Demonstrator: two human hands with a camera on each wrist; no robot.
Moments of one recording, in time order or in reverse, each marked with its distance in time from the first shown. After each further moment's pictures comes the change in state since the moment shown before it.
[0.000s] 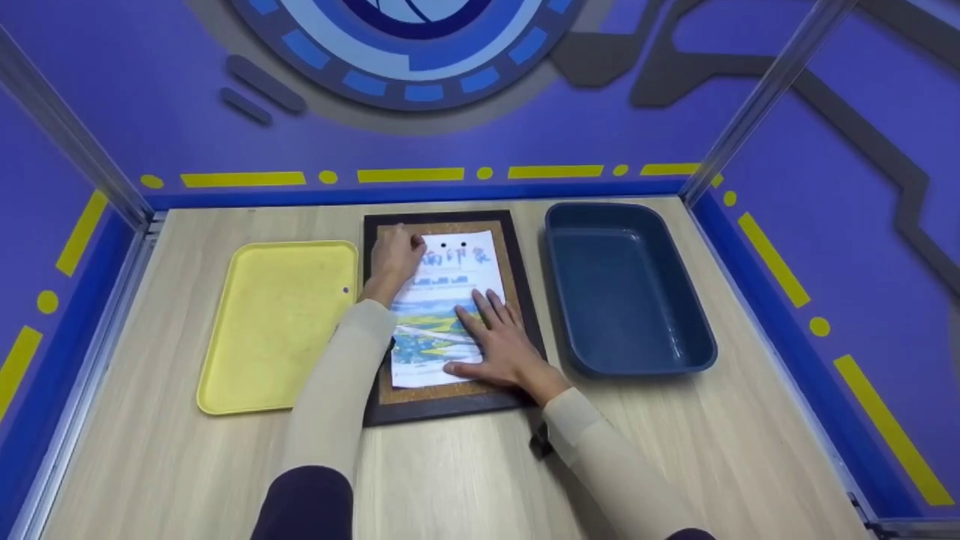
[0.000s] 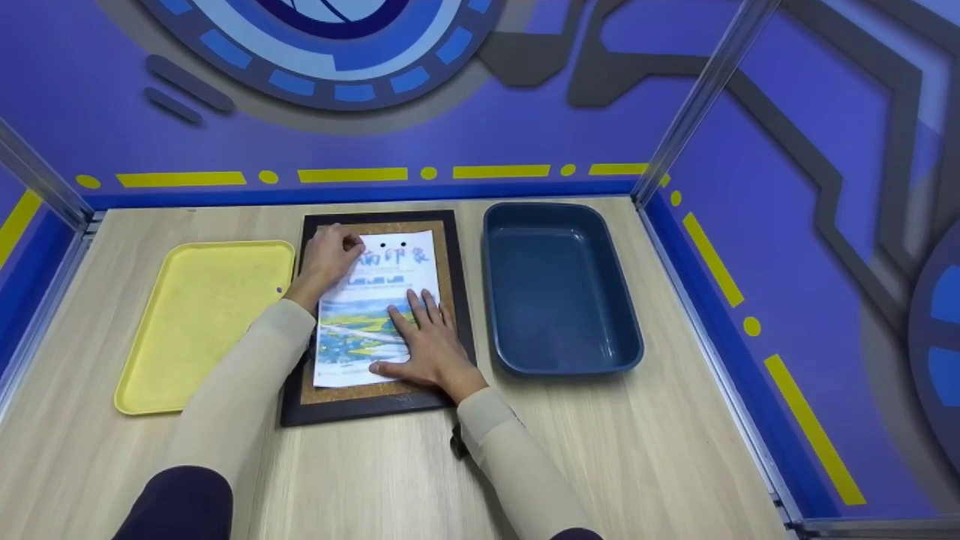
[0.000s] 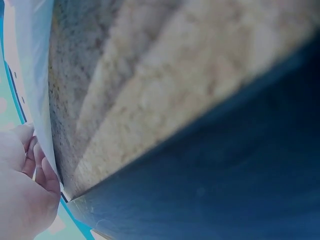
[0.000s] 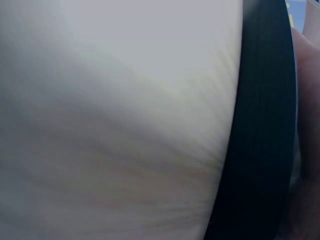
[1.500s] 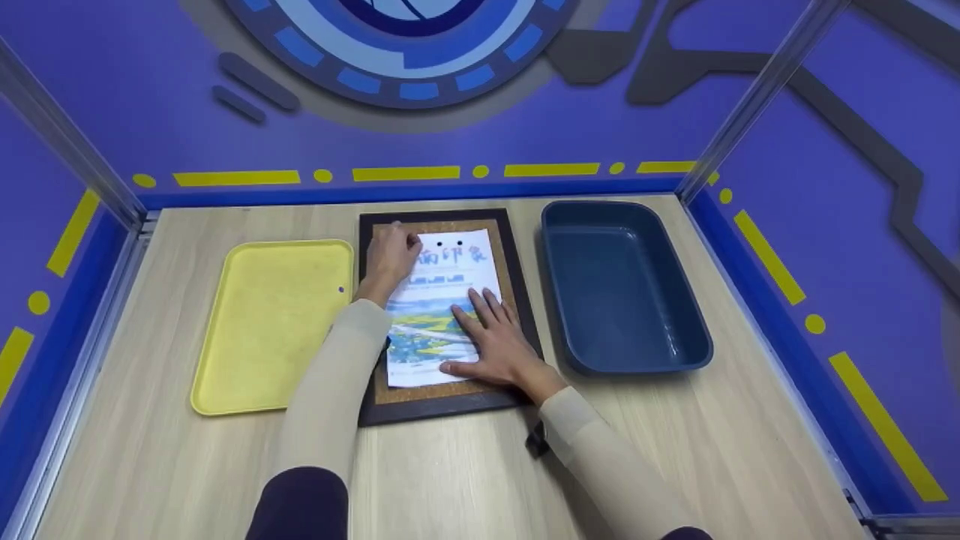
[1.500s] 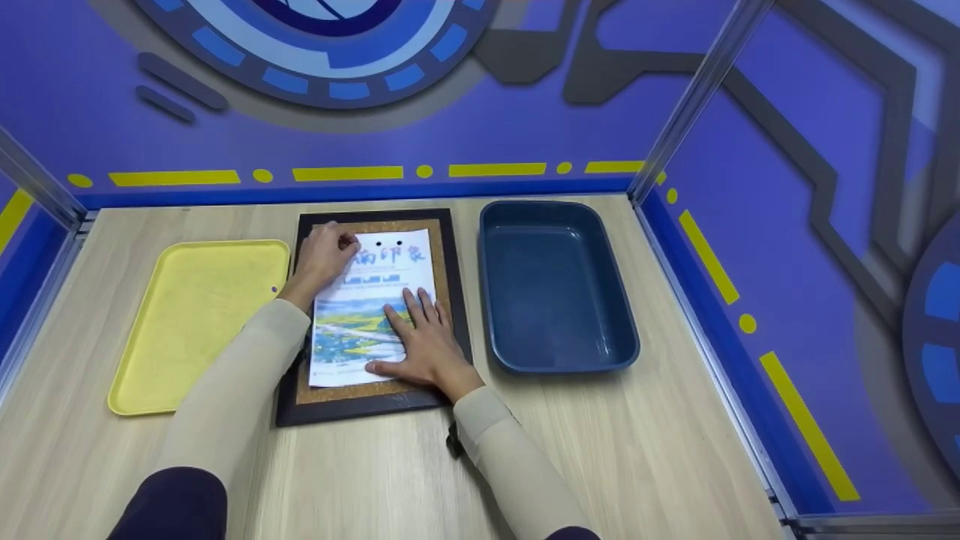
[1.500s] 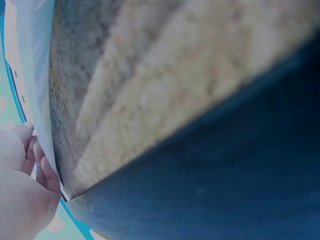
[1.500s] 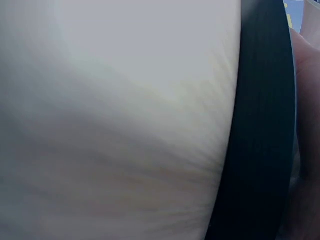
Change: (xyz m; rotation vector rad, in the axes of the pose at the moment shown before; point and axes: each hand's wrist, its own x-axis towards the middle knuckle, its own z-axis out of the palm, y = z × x) left_hand 0.000 -0.003 -0.001 0.032 0.011 0.063; right_hand 0.000 -0.001 0.000 -0.010 -0.012 0.005
